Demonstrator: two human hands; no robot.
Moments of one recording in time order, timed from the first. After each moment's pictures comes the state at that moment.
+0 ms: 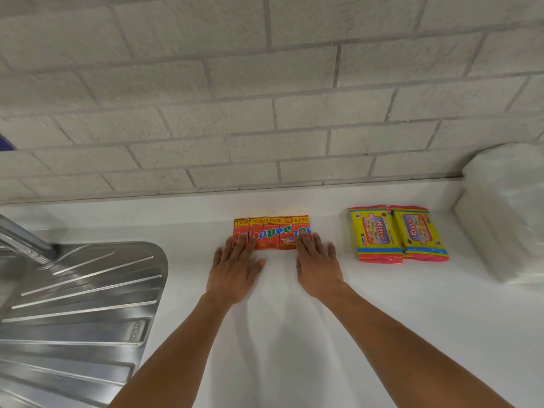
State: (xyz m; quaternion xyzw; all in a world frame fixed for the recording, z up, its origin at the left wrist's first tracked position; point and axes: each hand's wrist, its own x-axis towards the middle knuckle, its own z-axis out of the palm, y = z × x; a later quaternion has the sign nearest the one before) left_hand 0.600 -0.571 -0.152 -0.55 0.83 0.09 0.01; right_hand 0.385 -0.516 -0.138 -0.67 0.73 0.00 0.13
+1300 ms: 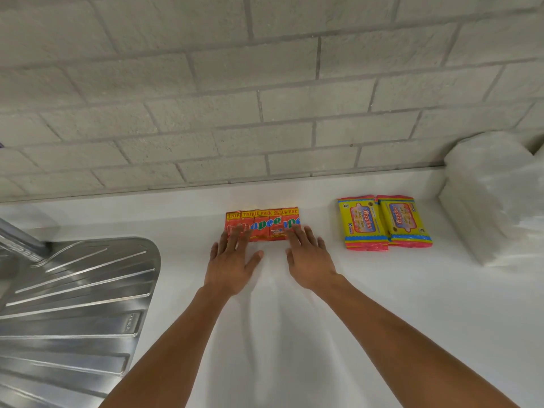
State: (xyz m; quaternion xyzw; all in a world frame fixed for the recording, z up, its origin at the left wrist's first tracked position) left_hand 0.584 -0.557 -0.137 -0.55 0.83 0.10 -0.03; right_hand 0.384 -0.499 -0.123 -0.67 0.72 -0.08 0.16
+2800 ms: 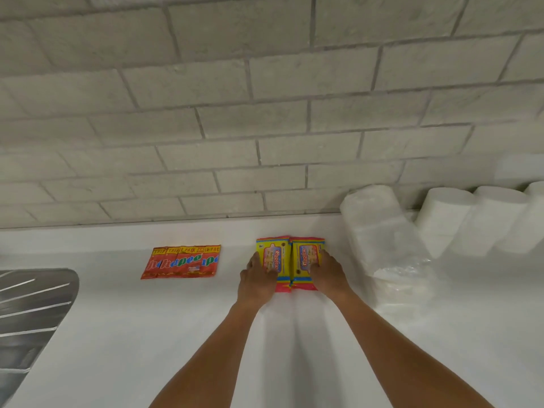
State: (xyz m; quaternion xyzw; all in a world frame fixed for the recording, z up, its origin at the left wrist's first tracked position) left_hand 0.290 -0.508 -0.111 -0.65 0.65 0.36 -0.15; right_hand 0.118 -0.467 -0.102 -0.43 0.80 -0.27 0.33
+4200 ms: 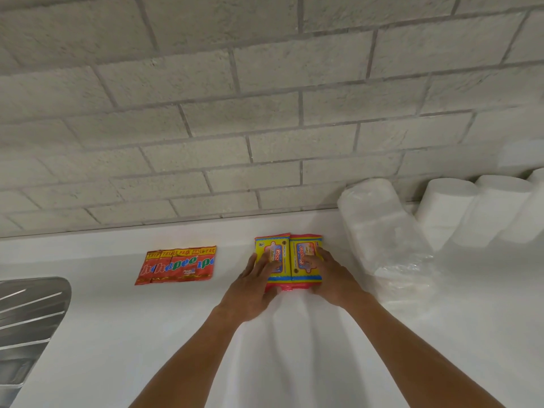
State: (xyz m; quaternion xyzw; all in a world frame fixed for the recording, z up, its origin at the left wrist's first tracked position) left_hand 0.323 -0.512 -0.125 -0.43 0.89 0.15 -0.04; right_hand 0.091 -0.453 -0.114 -0.64 0.72 -0.11 0.26
